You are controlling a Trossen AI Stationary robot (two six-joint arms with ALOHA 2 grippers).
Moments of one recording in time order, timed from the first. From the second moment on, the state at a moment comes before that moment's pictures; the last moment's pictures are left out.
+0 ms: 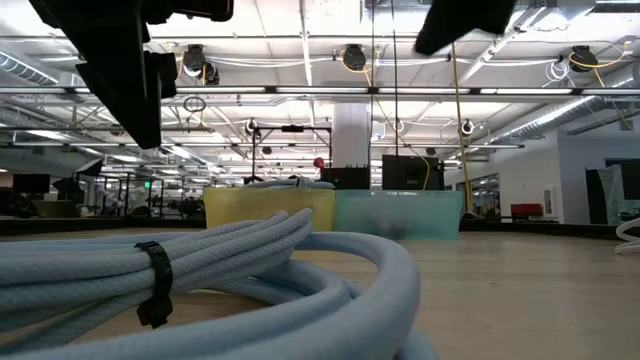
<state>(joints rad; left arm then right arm) -0.52 1.72 1.19 -0.55 -0.05 -0.81 0.55 1.78 1.48 -0.71 0.26 0.86</state>
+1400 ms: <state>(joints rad) -0.79 1.71 1.19 -0.69 -0.28 -1.46 0.41 2.04 1.48 -0.29 -0.10 0.25</state>
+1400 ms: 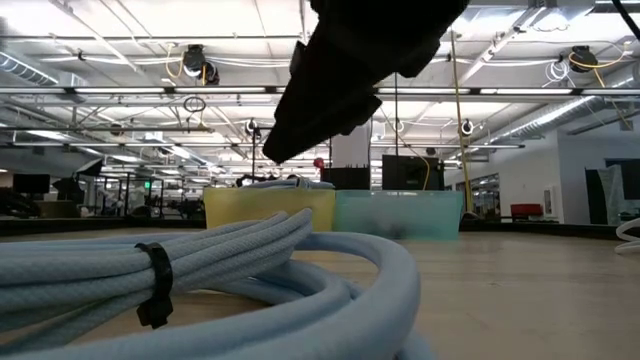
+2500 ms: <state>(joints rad) -0.56 1.98 1.19 -0.29 0.01 -0.95 0.59 1.78 1.48 -0.61 0.34 0.59</state>
